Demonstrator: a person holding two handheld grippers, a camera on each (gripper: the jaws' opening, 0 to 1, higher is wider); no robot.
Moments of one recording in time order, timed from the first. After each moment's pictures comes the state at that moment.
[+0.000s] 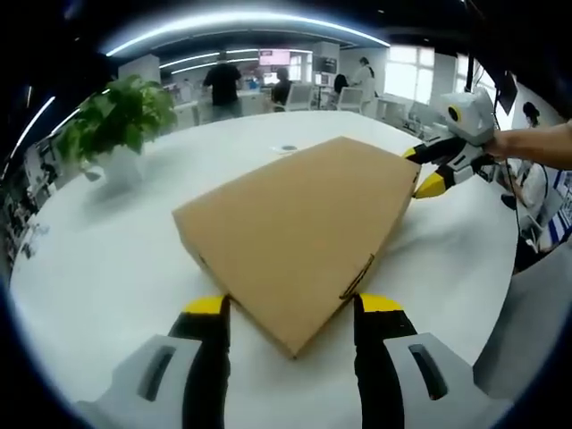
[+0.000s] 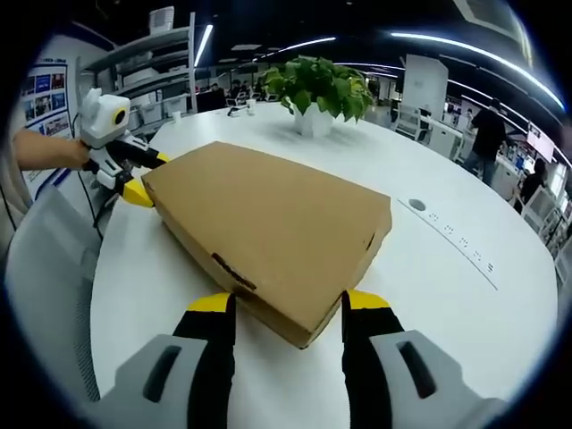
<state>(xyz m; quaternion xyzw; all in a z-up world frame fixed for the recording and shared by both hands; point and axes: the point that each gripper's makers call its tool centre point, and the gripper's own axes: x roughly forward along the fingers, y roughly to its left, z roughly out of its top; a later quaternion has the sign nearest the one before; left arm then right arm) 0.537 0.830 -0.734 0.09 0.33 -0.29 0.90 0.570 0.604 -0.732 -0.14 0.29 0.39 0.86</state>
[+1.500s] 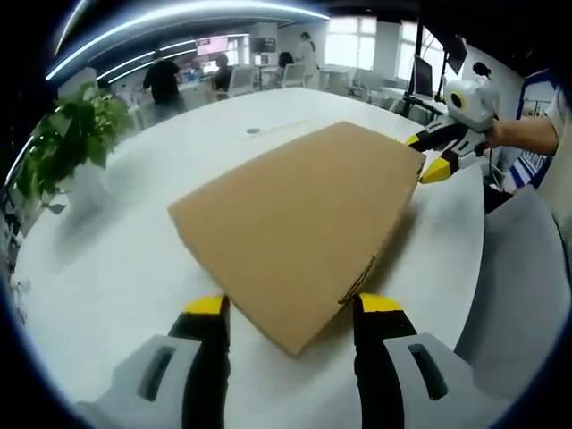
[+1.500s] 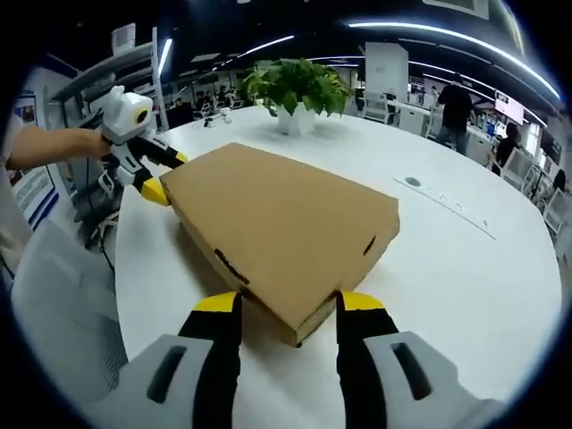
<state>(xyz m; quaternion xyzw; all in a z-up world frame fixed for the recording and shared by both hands) 0.543 0.871 -0.734 0.16 0.35 -0.41 0.83 0.507 0.642 -0.729 -0.08 0.30 0.32 0.89</state>
